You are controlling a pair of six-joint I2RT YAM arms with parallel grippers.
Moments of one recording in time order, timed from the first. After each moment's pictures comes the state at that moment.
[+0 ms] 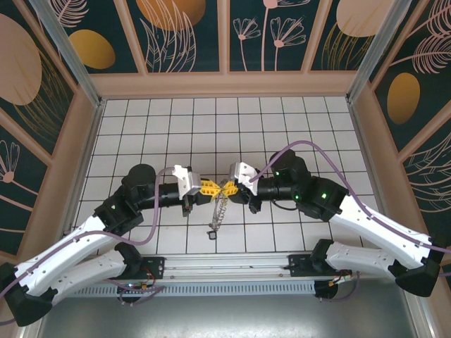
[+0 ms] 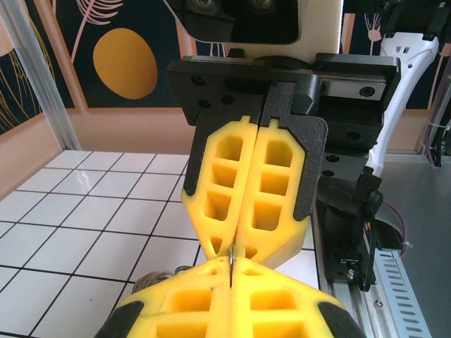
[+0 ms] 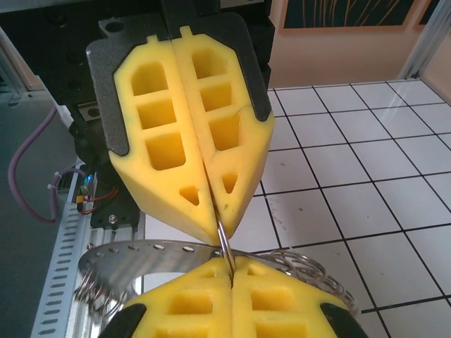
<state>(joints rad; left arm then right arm) -0.84 0.80 0.74 -0.08 0.56 0.11 0.99 0.98 1.01 -0.44 -0.41 -0.25</state>
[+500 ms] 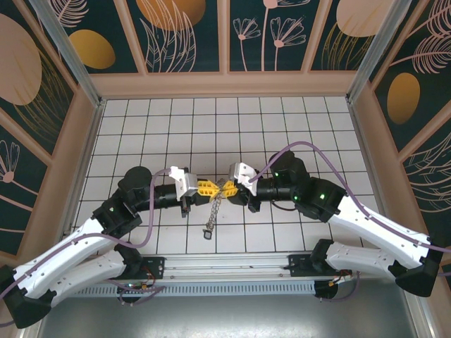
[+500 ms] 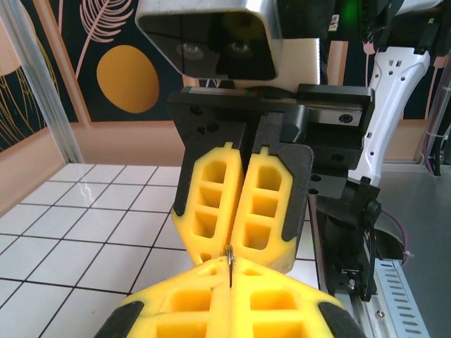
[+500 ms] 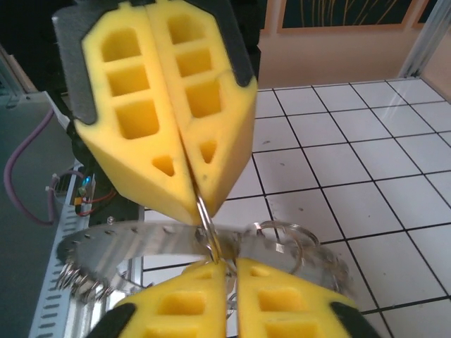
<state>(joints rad) -0.84 0.77 0.73 -0.04 0.57 0.10 0.99 0.97 0.98 -0.41 -0.41 -0.23</state>
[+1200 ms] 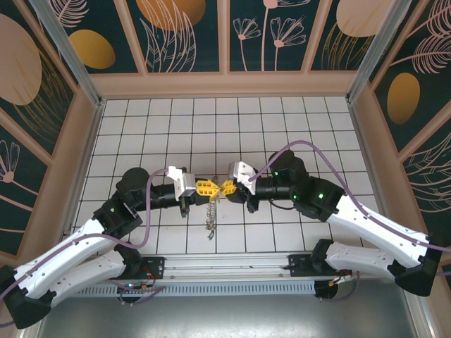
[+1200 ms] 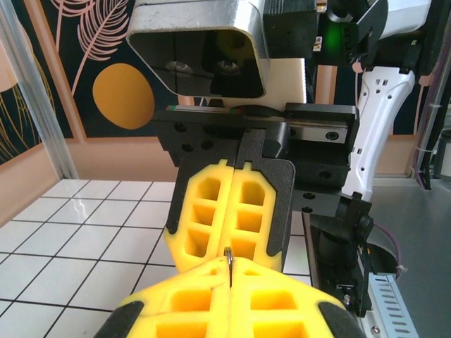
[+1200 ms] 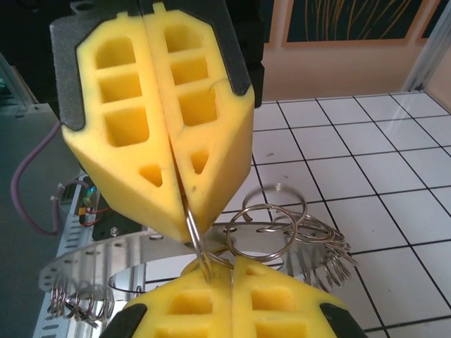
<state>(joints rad) -0.84 0.77 0.70 0.04 0.60 0.06 0.99 0.99 0.98 -0.37 -0.44 -0.23</state>
